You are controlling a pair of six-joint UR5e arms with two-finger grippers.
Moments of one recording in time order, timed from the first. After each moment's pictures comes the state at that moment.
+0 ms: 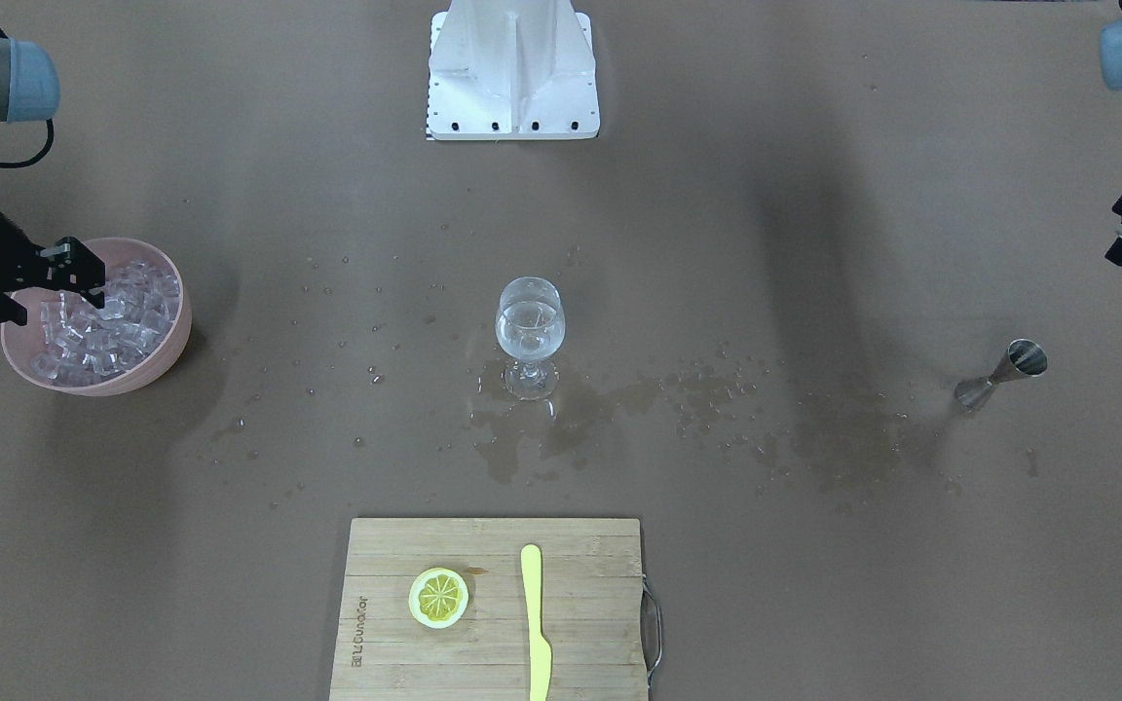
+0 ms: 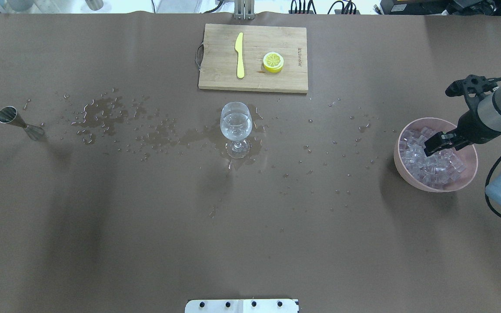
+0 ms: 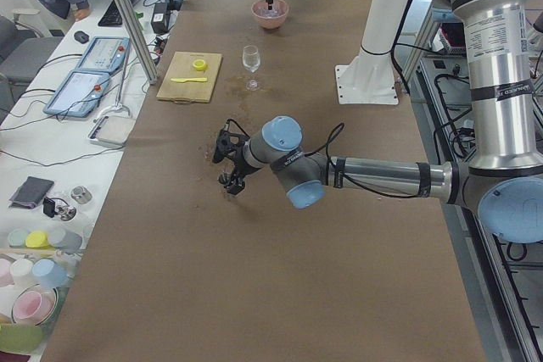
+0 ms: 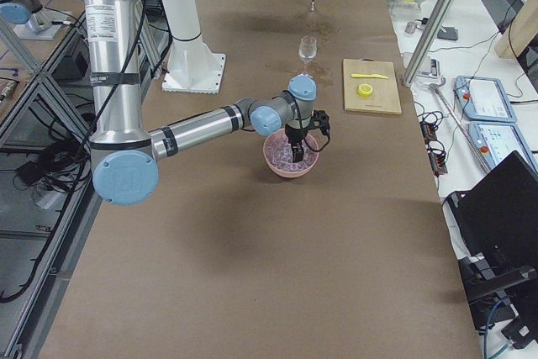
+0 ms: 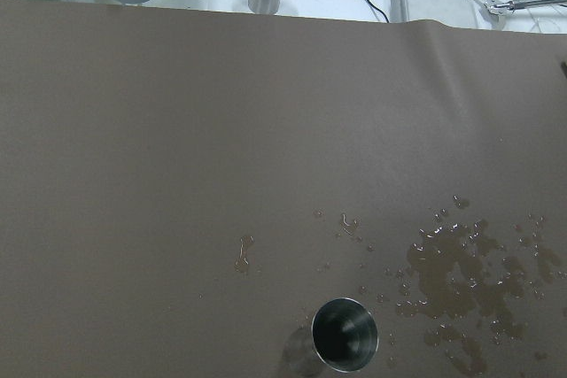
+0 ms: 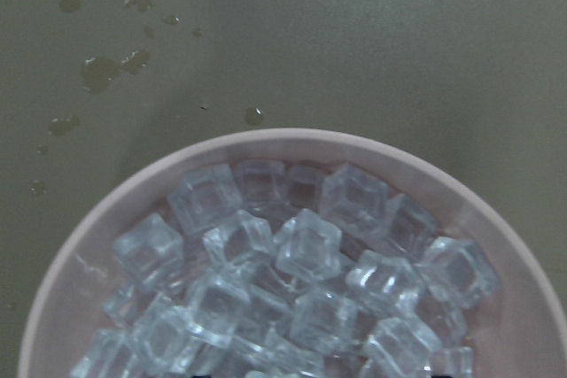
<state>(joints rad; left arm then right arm) -1.31 -1.38 -1.78 -2.54 -2.18 -0.79 0.95 -1.52 1.83 -1.35 2.20 0.61</state>
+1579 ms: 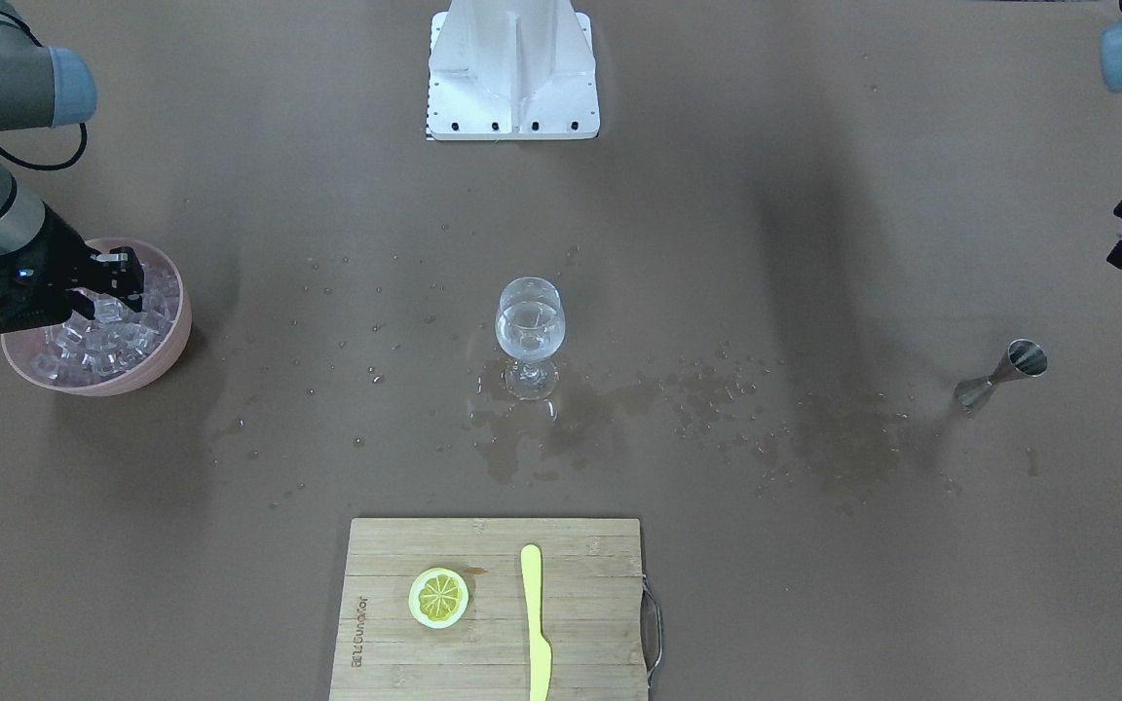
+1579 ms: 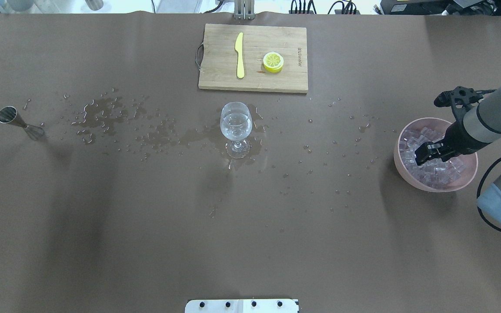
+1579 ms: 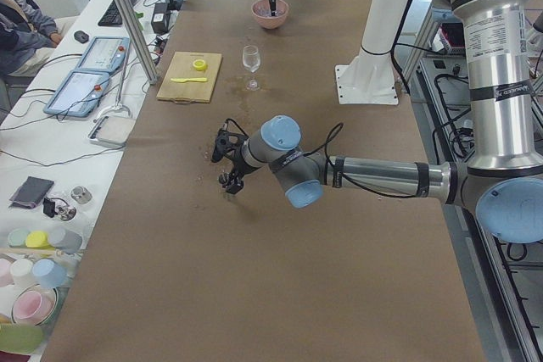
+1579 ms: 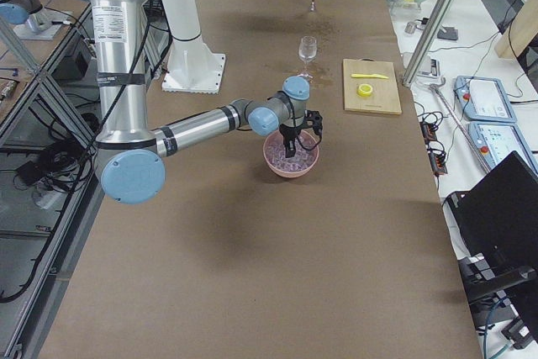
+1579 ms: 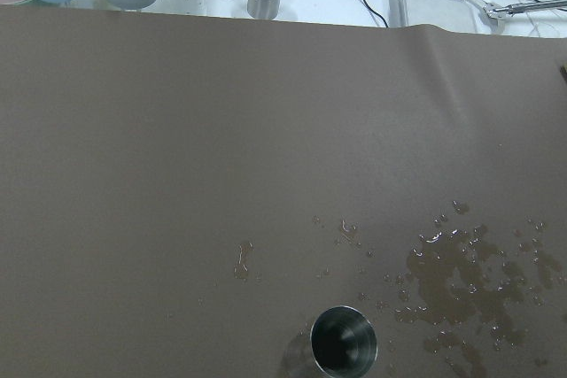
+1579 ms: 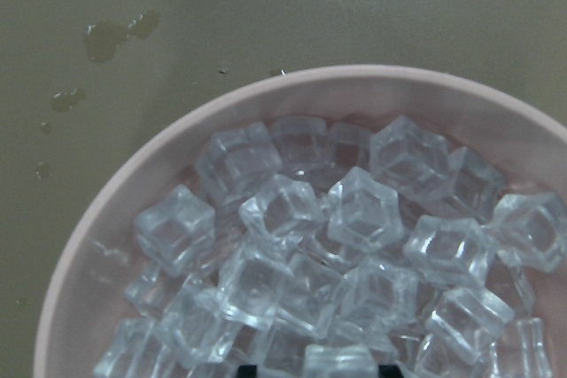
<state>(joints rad) -1.31 -1.39 -1.77 -2.54 -2.18 -0.79 0.90 -1.54 1.84 -1.33 2.18 0.69</state>
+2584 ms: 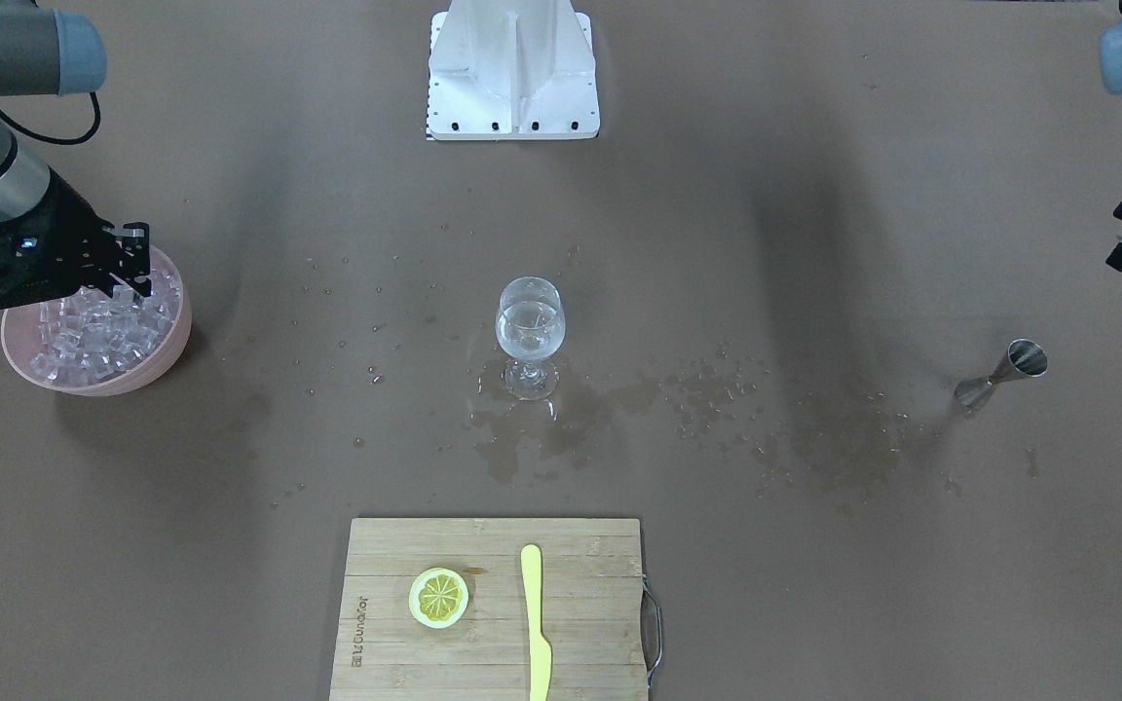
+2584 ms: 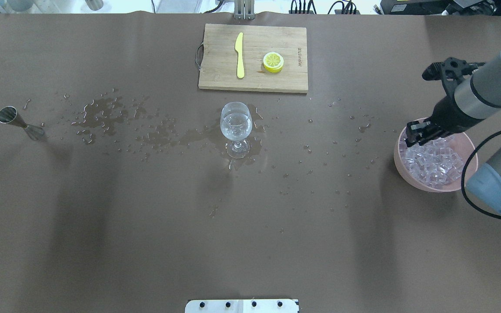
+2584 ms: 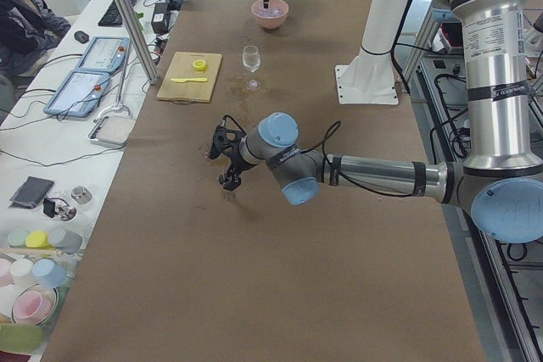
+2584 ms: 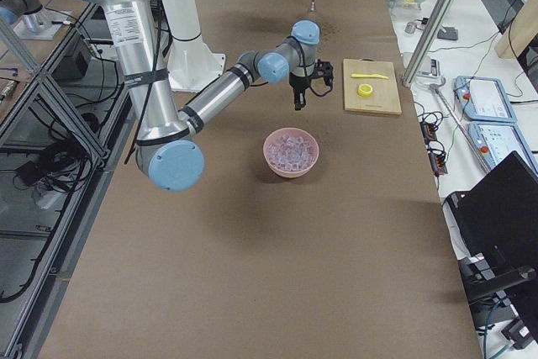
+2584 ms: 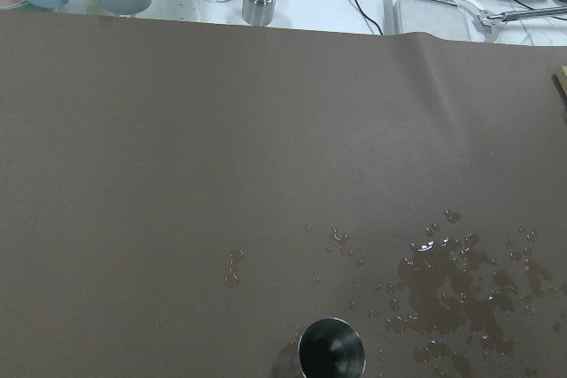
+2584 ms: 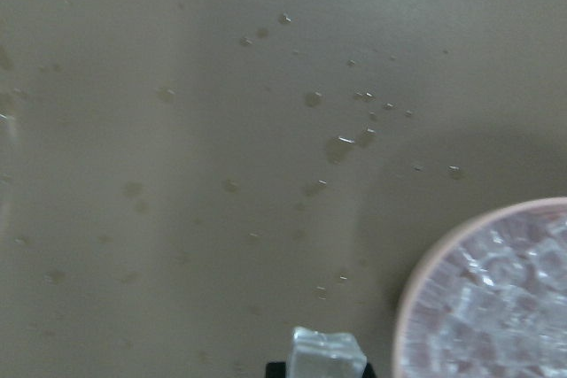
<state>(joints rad) -1.31 -1.41 -1.77 -2.54 -2.18 -0.80 0.90 -1.22 2.00 -1.71 2.20 0.79</state>
